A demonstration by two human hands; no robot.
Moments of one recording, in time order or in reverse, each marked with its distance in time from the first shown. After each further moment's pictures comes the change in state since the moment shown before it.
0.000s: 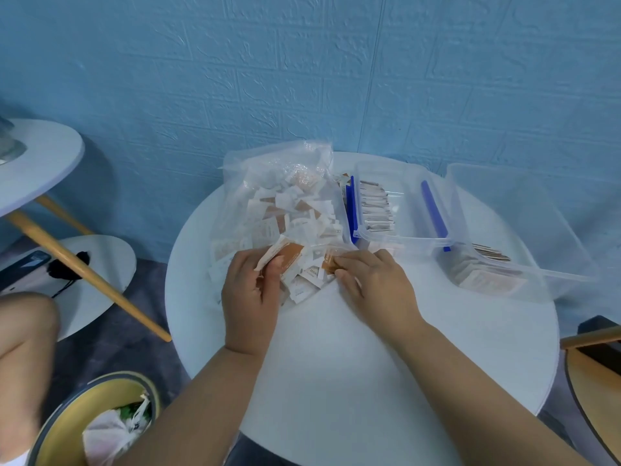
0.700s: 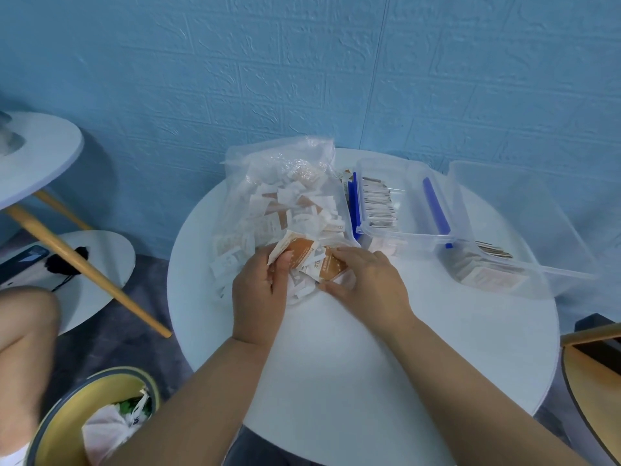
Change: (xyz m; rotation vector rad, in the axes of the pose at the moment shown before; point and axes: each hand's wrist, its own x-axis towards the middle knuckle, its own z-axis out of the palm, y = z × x) left_hand 0.000 -0.001 0.004 -0.040 -0.104 -0.121; right_hand 0.004 -0.017 -0.002 0.088 -0.213 0.227
